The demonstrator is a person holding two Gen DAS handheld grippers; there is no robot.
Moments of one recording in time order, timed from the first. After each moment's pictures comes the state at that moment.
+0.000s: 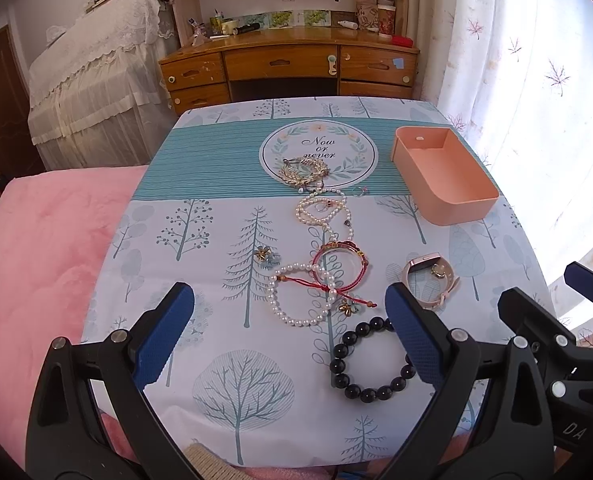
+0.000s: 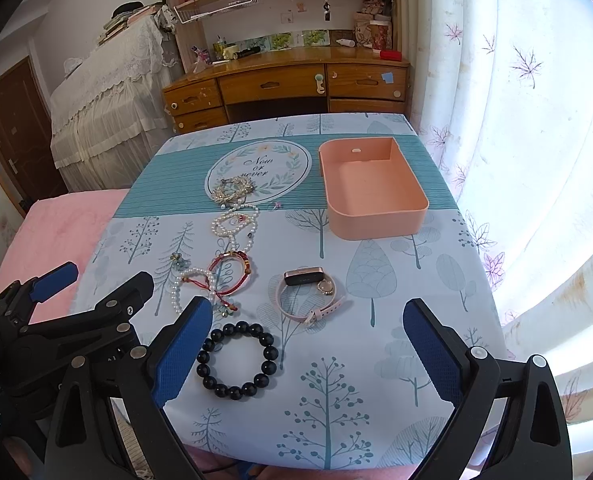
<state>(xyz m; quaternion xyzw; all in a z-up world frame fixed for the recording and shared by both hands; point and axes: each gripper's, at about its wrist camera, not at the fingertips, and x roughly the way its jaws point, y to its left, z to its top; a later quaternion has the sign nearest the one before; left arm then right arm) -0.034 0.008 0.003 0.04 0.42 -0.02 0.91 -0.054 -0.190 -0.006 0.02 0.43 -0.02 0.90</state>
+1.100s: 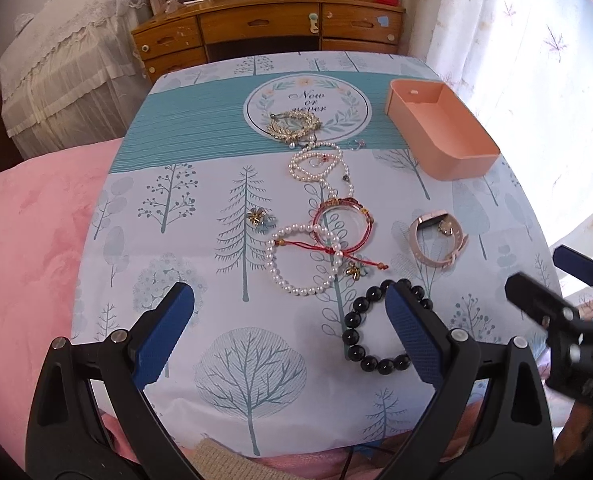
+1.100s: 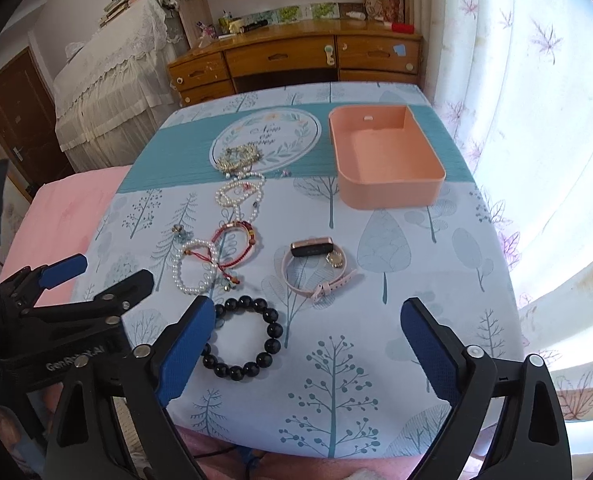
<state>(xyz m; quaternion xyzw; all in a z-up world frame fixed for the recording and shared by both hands) -0.017 0.022 -0.028 0.06 0.49 -0.06 0.87 -0.040 -0.197 -0.032 0.04 0.49 0.00 0.87</state>
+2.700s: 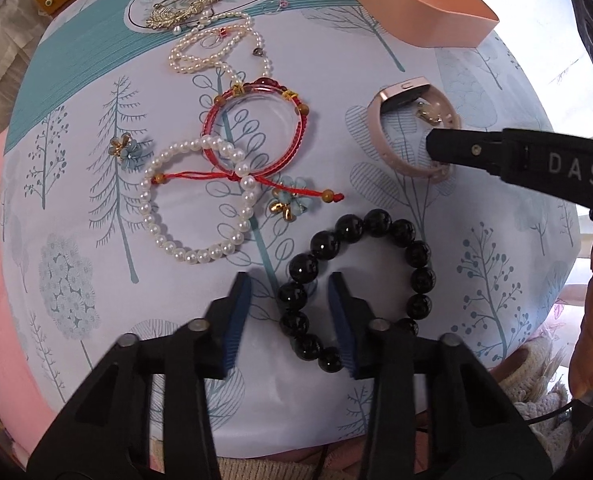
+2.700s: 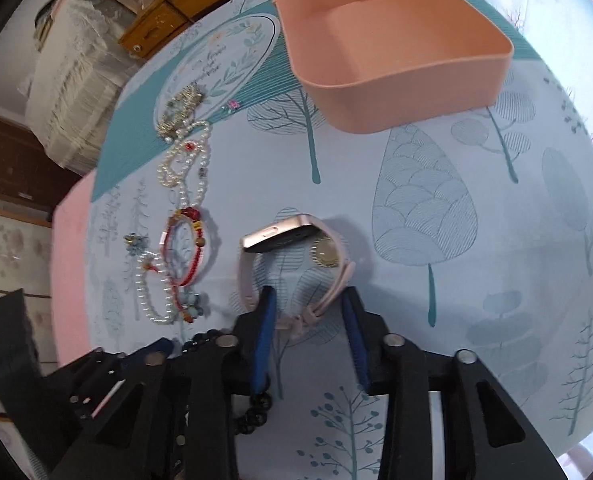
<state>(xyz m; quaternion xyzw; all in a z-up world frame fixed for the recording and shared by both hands) 0.038 -0.090 -0.145 0.11 0.65 -0.14 0.74 0.074 -0.227 -0.154 0.17 0.62 0.01 0.76</state>
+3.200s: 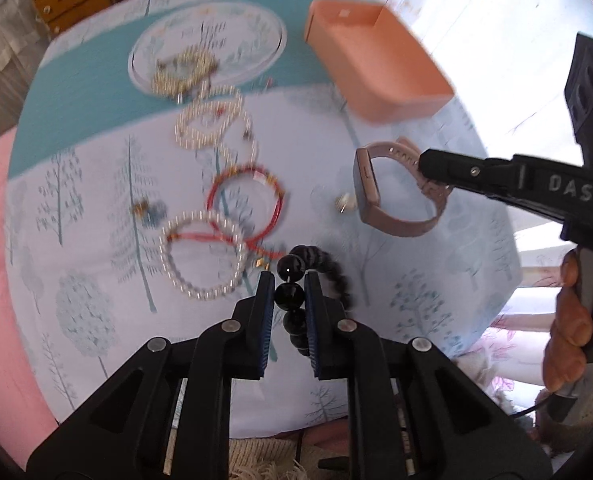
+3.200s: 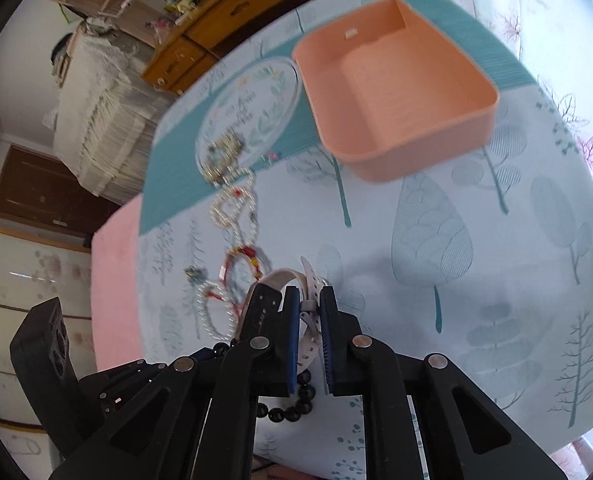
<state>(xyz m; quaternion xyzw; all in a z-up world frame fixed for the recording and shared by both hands) 0.071 -0.091 -0.069 0.06 0.61 -0.19 0.76 0.074 -0.258 -0.100 0.27 0.57 0.06 0.77</state>
